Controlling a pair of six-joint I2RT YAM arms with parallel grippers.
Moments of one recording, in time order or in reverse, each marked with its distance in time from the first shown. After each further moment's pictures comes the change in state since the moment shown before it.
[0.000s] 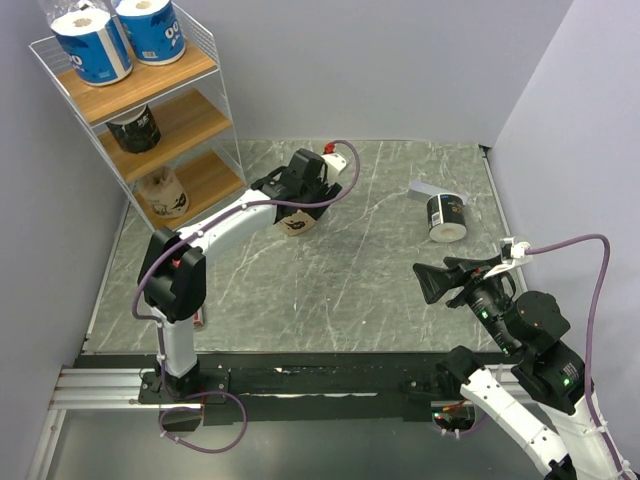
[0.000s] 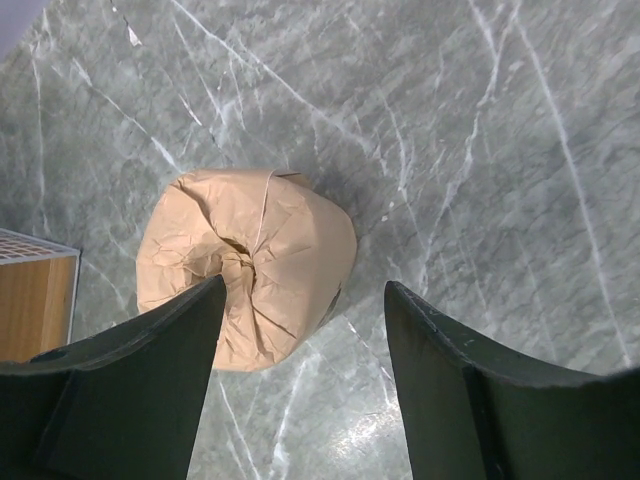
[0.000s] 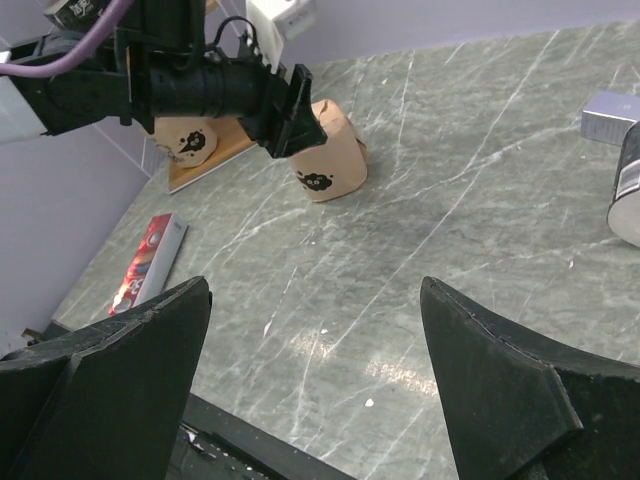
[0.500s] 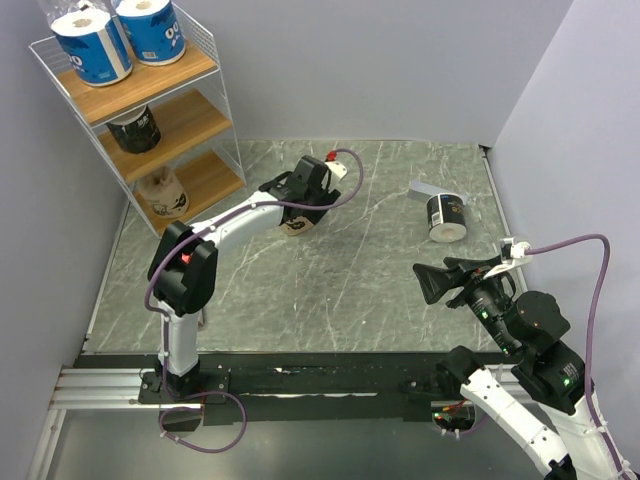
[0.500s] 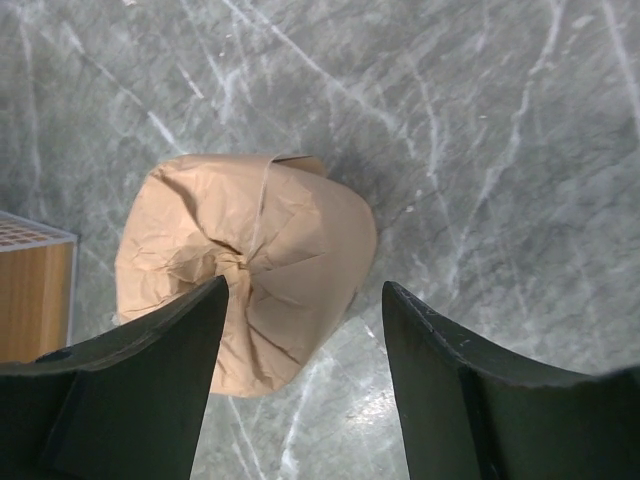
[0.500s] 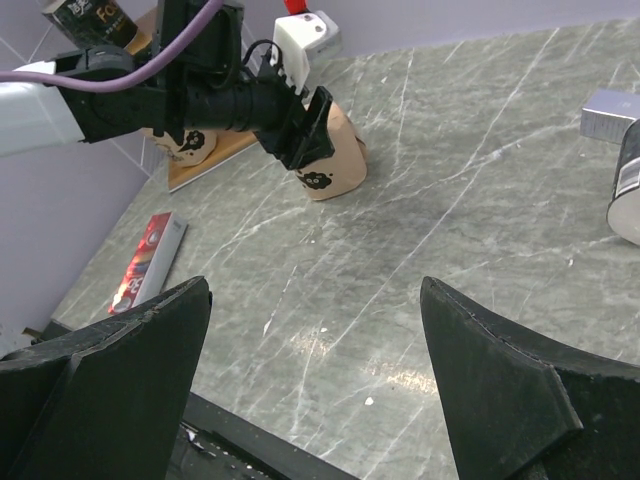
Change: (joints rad) left arm 0.000 0.075 0.000 0.008 -0.054 0.028; right arm 0.000 0.000 0.001 -0.004 0.000 0.001
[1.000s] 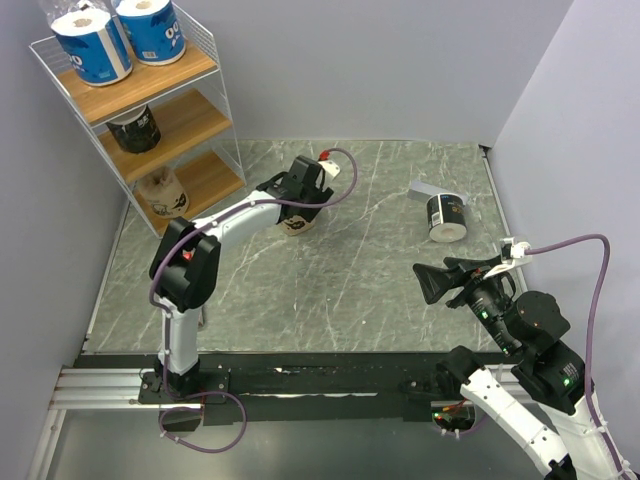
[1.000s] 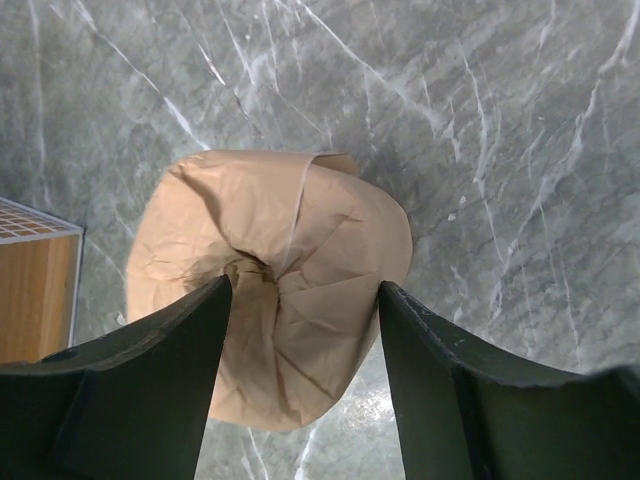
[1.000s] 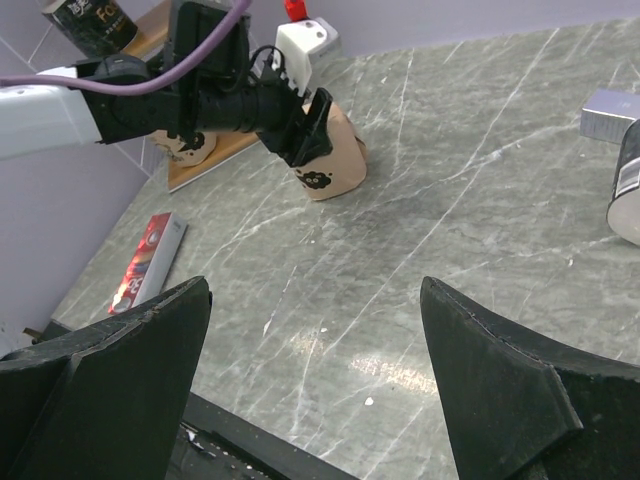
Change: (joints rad) left arm 0.039 0.028 -0.027 0.058 -0.023 0.008; right arm 0.000 0.000 0.000 0.000 0.000 0.000
